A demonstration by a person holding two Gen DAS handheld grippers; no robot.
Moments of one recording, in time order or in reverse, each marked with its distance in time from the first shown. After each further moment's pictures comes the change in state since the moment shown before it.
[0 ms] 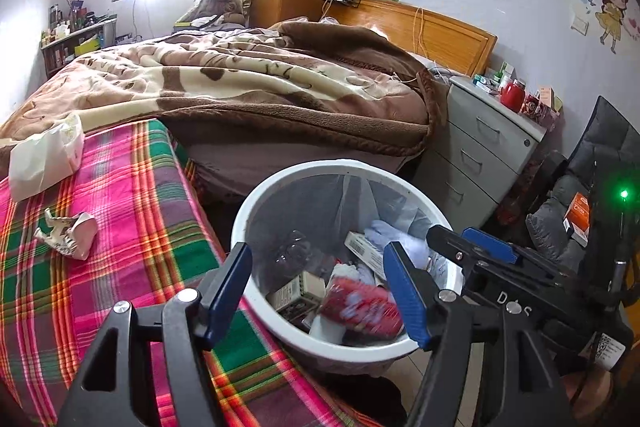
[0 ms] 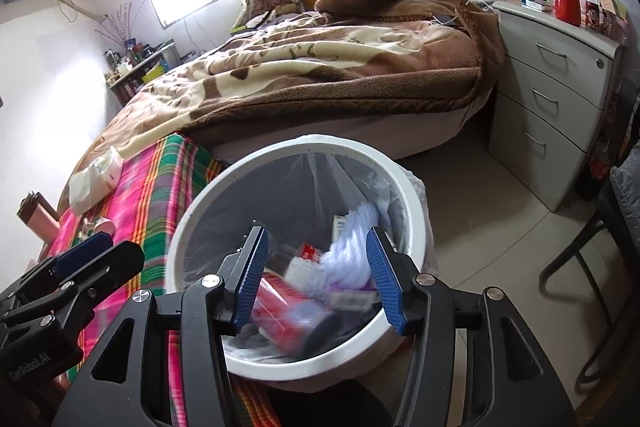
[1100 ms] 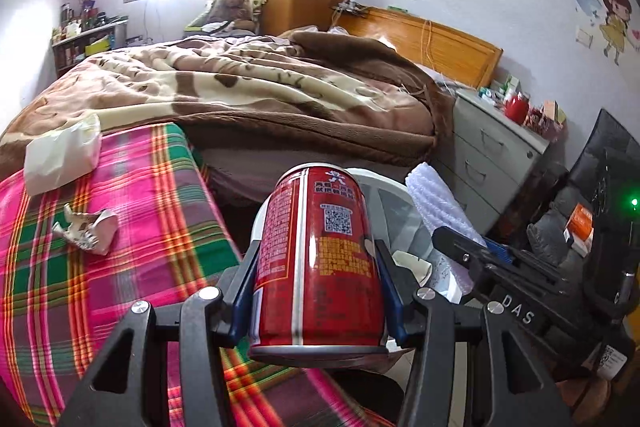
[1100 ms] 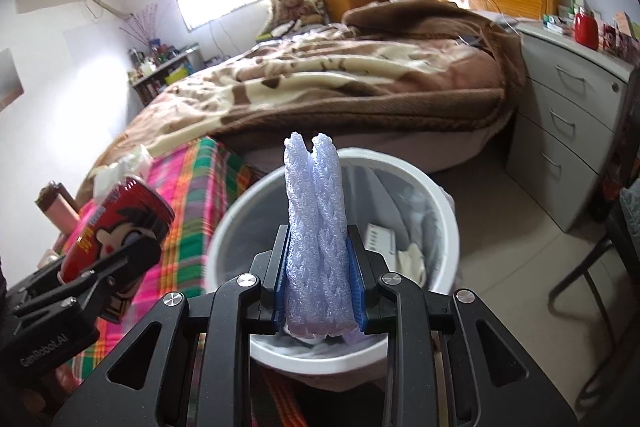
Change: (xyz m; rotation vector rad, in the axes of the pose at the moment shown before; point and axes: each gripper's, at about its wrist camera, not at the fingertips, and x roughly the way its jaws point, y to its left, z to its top) left arm -0.010 0.009 -0.001 -0.010 -0.029 0.015; right arm -0.004 0.018 0.000 -0.046 -0.031 0.048
